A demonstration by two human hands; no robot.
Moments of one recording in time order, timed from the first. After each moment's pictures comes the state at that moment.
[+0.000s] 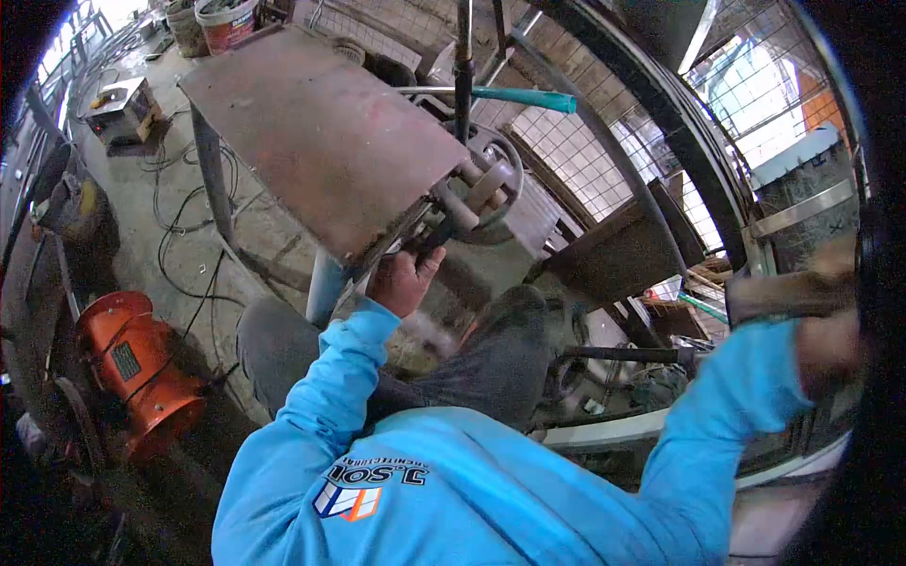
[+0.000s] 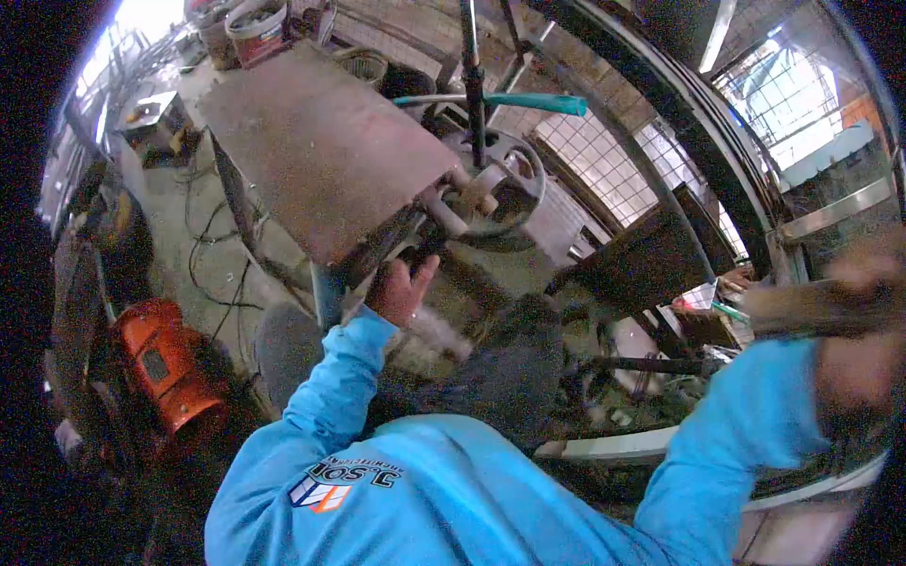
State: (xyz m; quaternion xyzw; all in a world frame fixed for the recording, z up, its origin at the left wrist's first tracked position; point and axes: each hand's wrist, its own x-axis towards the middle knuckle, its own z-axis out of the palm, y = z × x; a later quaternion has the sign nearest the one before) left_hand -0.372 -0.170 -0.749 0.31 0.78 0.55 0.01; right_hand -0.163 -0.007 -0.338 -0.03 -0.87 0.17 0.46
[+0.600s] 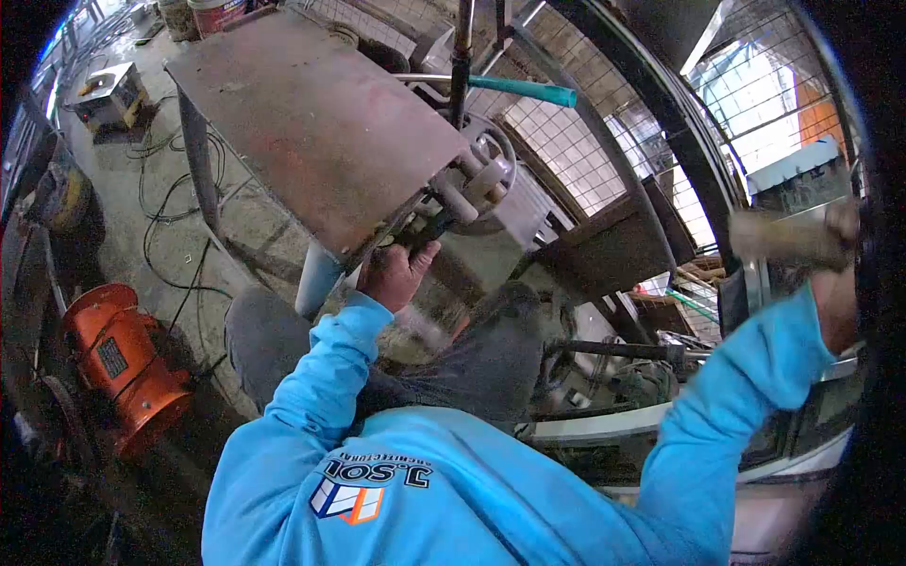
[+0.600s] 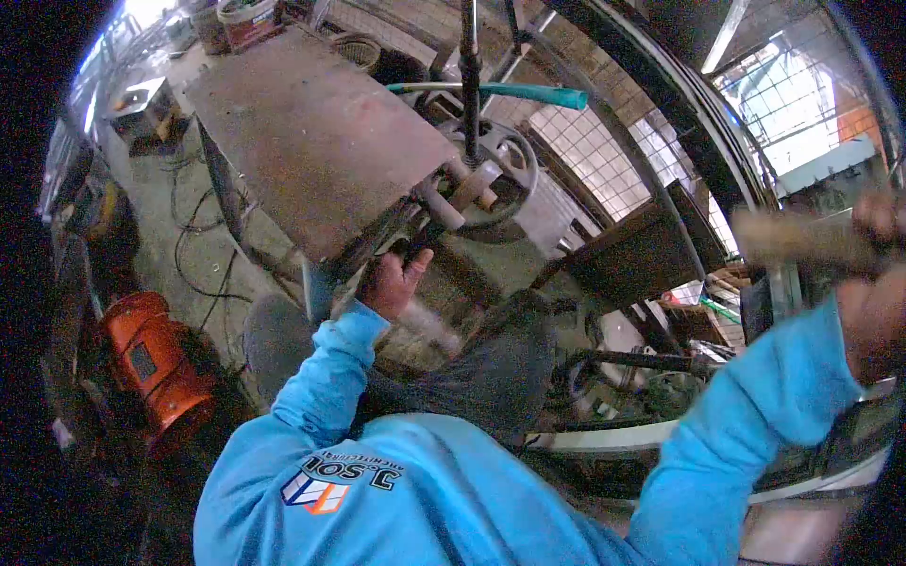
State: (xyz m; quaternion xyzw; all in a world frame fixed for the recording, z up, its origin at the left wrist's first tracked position) left_hand -0.375 -0.176 -0.739 0.29 0.82 0.48 0.12; right_hand -0.210 -0.008 -0.348 -0.09 -0.83 0.19 0.51
